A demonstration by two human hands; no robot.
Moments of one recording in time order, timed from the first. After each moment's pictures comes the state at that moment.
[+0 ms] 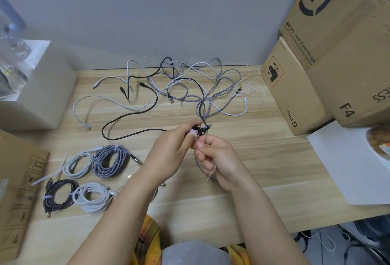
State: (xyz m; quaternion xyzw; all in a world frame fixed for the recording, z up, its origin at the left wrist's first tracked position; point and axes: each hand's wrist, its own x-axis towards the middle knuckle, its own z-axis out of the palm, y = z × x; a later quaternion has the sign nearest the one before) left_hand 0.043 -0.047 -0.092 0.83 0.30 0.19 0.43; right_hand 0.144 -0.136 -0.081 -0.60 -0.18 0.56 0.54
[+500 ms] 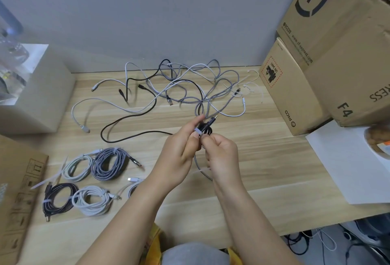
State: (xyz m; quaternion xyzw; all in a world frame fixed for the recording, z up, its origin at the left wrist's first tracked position) left_hand 0.050 -0.065 -0.082 0.75 0.25 0.27 0.56; right_hand 0.126 -0.133 -0.067 -0.69 -0.17 0.35 0.62
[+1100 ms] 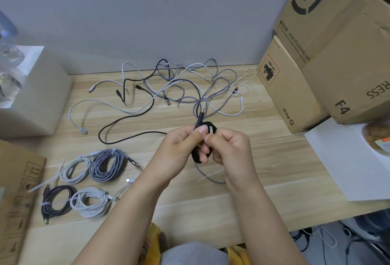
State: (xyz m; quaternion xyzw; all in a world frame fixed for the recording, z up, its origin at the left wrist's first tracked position) left_hand 0.055 -0.068 -0.055 0.61 0.26 0.19 0.72; right_hand 0.144 -0.147 -0.053 -0.63 -0.26 0.37 0.63
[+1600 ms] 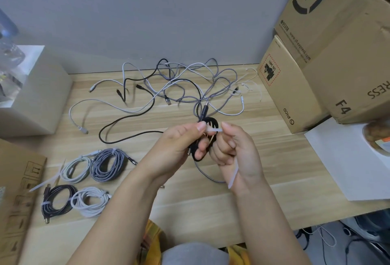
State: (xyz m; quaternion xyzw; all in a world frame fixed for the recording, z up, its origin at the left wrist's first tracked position) left_hand 0.056 -0.061 -0.052 0.51 0.21 0.17 0.82; right_hand 0.150 -0.147 -0.052 -0.47 -0.09 0.48 0.74
